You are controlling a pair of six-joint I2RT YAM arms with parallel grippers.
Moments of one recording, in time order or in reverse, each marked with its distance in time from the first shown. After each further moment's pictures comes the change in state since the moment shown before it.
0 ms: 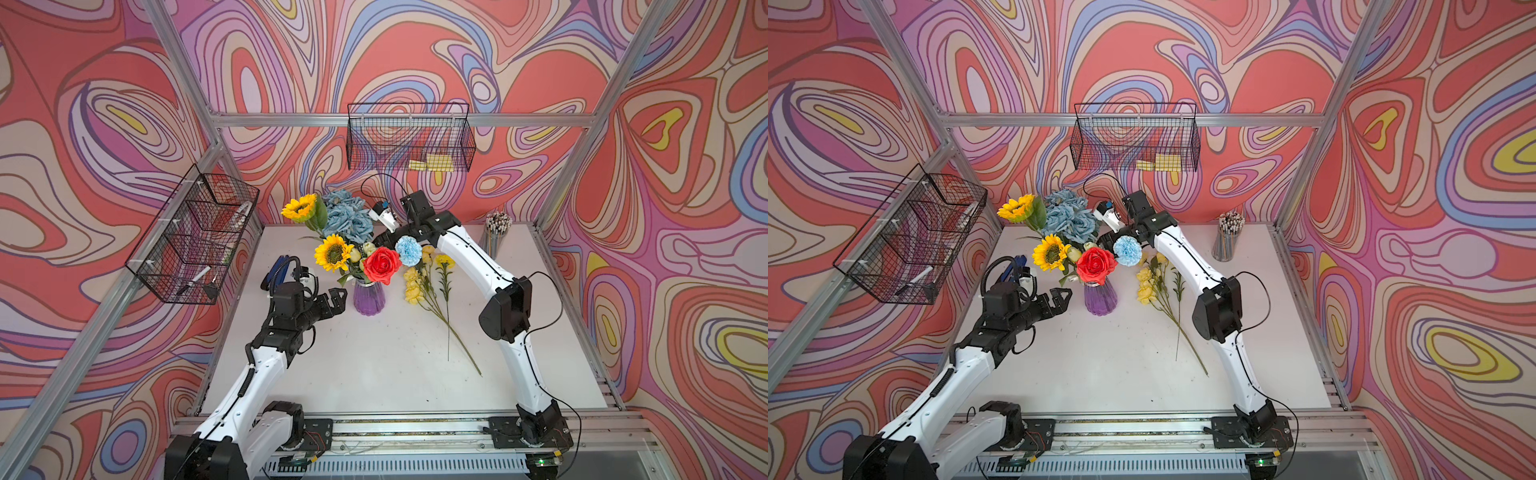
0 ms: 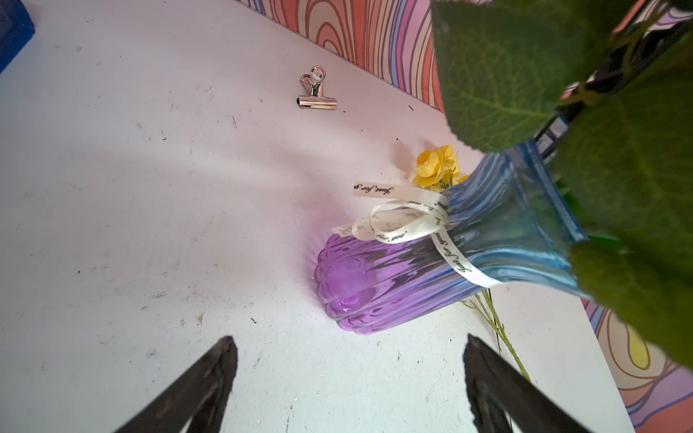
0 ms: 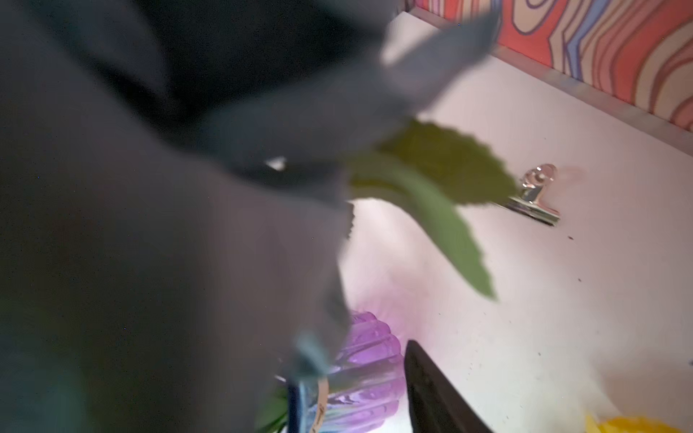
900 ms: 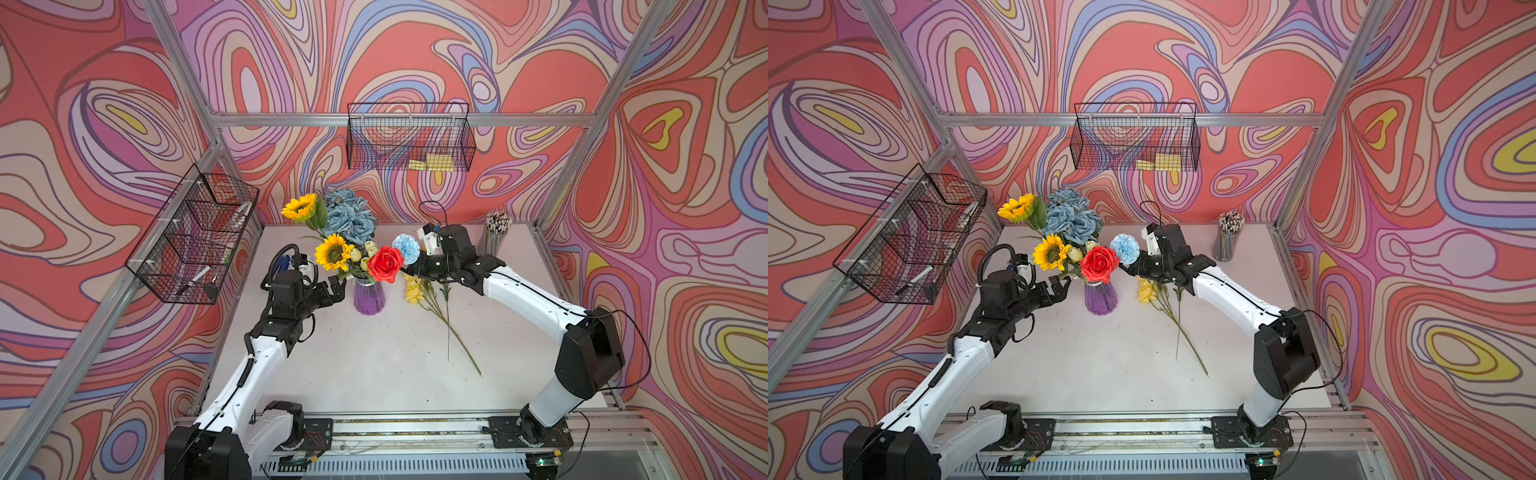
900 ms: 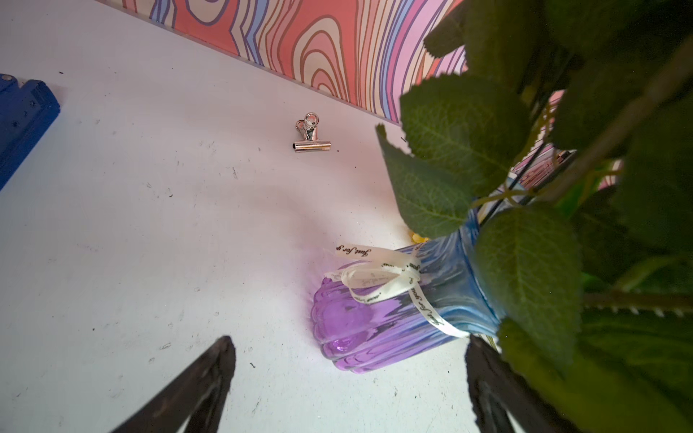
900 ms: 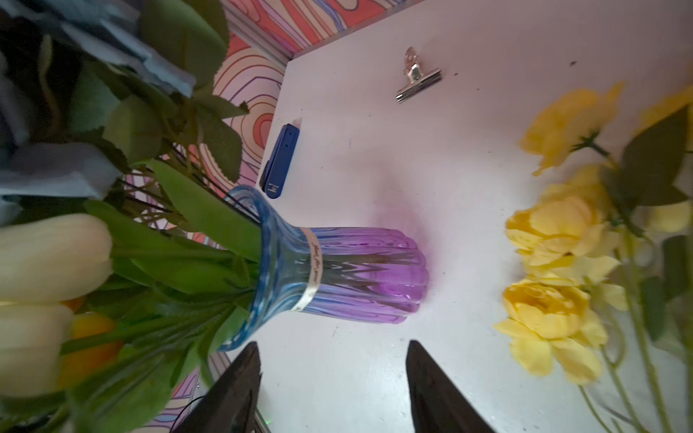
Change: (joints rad) left arm 0.000 0.069 0.111 0.008 -0.022 0.031; right arm 0.014 -0.624 -0.983 0.556 0.193 0.679
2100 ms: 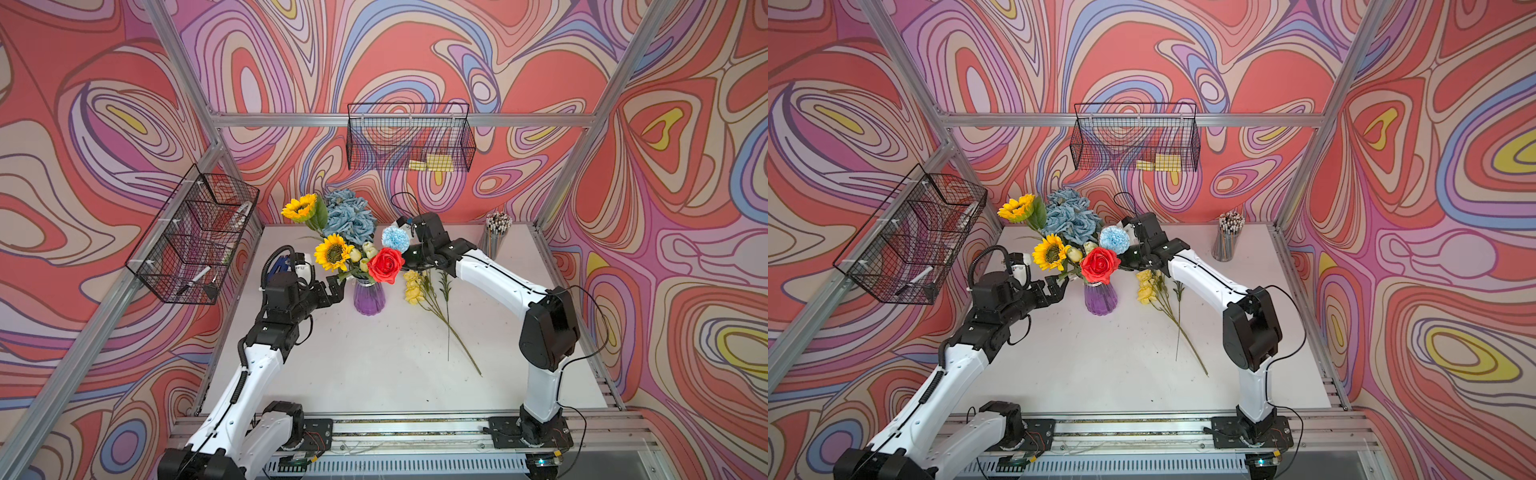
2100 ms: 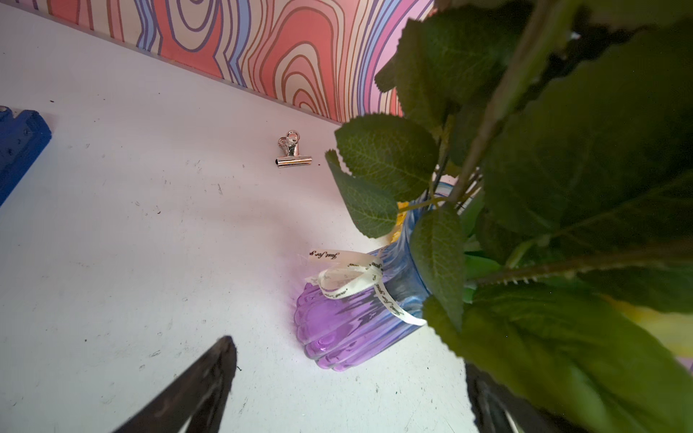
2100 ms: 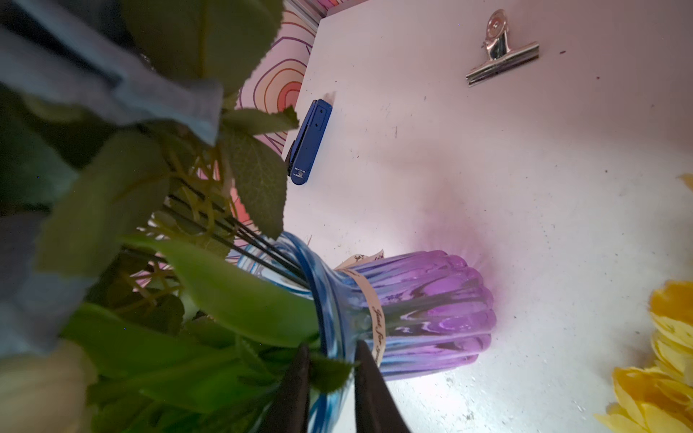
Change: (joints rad) left arm 0.000 -0.119 0.001 -0.040 0.026 -0.005; right arm 0.035 0.266 0.348 -0.148 -0.090 -0.052
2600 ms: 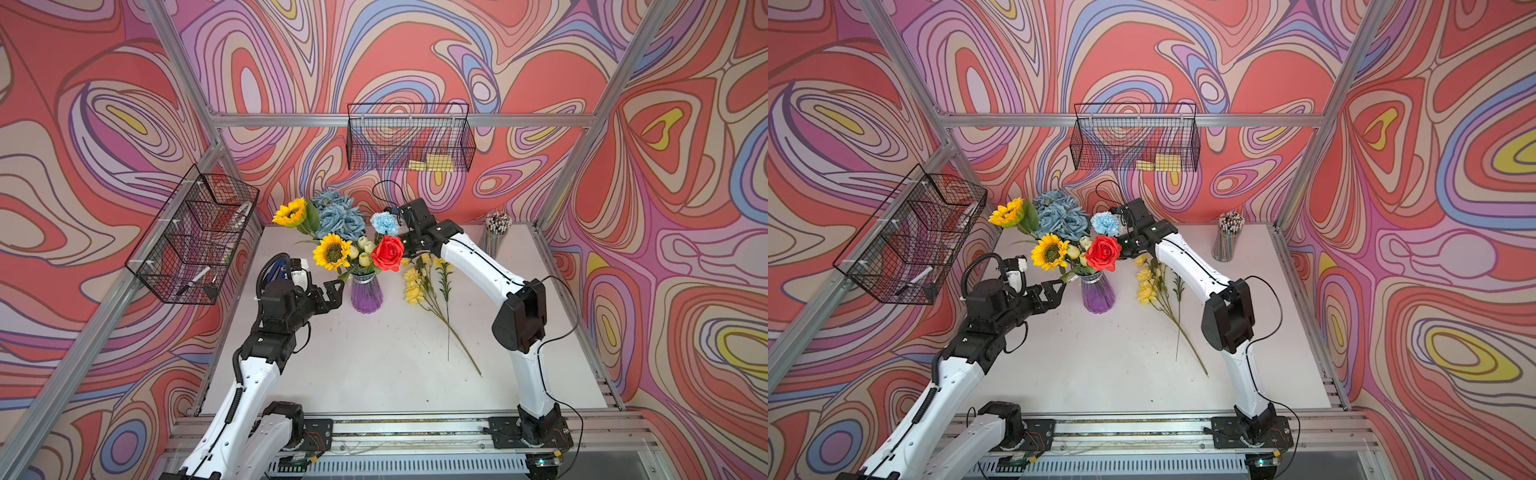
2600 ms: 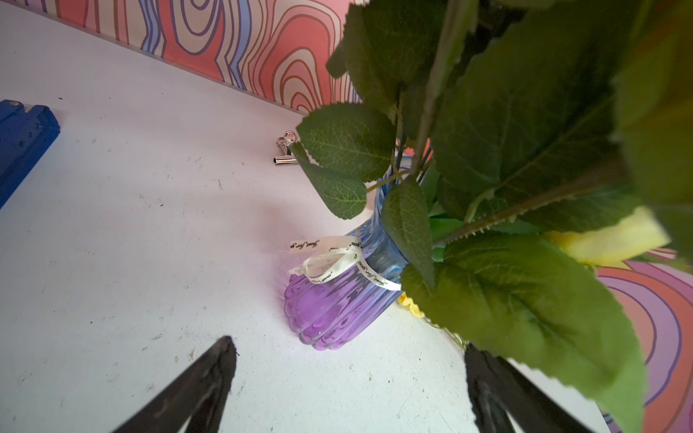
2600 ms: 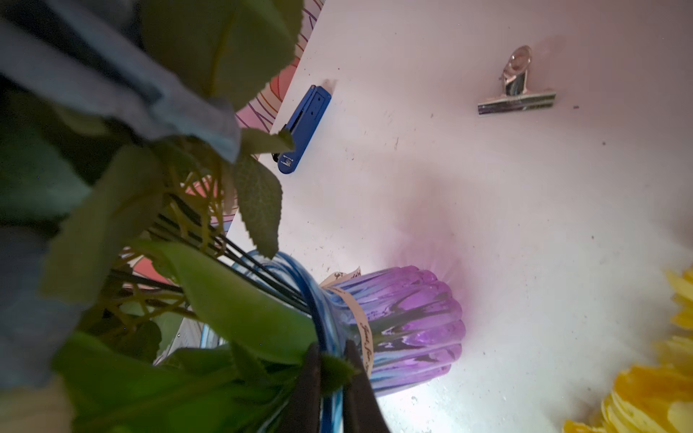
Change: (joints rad) left arm 0.000 -0.074 -0.029 -0.039 0.002 -0.014; right arm -0.007 0.269 0.497 -0.360 -0.025 -0.258
